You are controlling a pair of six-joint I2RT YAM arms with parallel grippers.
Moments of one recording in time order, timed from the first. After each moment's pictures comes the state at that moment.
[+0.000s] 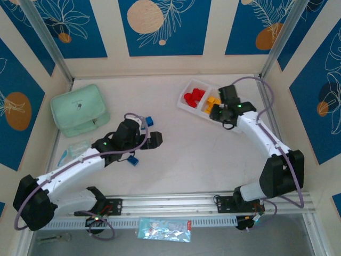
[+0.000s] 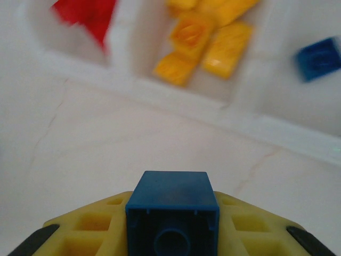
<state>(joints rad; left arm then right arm) -0.73 1.12 0.78 -0.36 0.04 -0.70 0.22 1.42 1.18 -0.75 0.07 0.49</state>
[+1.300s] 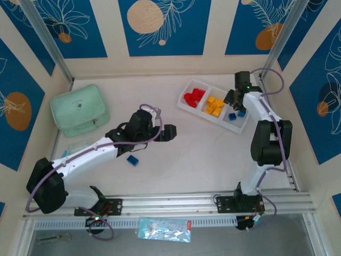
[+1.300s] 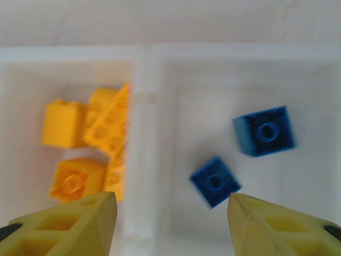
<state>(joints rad) -0.78 1.31 0.95 -0.25 0.09 -0.65 0.02 1.78 1.44 -0.68 0.11 0.47</state>
